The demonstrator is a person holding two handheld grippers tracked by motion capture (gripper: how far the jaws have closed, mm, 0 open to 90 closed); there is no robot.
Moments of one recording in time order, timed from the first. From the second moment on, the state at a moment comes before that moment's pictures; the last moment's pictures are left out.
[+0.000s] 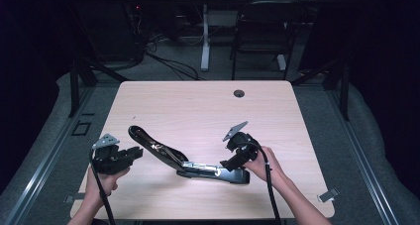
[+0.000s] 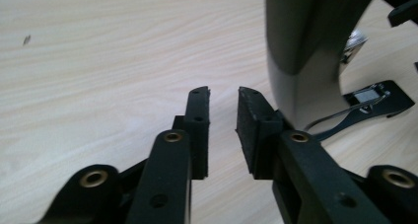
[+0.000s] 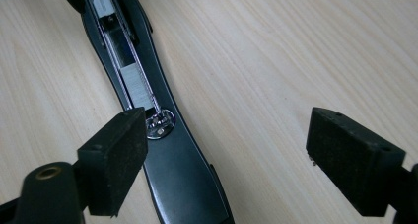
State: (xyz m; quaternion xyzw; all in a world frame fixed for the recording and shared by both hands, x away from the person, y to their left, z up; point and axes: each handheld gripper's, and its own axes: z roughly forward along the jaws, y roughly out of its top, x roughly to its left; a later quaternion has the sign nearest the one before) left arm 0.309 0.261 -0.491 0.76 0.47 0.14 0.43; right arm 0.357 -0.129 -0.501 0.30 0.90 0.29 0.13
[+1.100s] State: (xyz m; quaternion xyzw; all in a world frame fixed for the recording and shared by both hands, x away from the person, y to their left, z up) left arm 0.307 0.243 -0.484 0.75 0.43 0.16 0.47; right arm 0.332 -0.096 -0.476 0.22 0.91 0.33 0.12
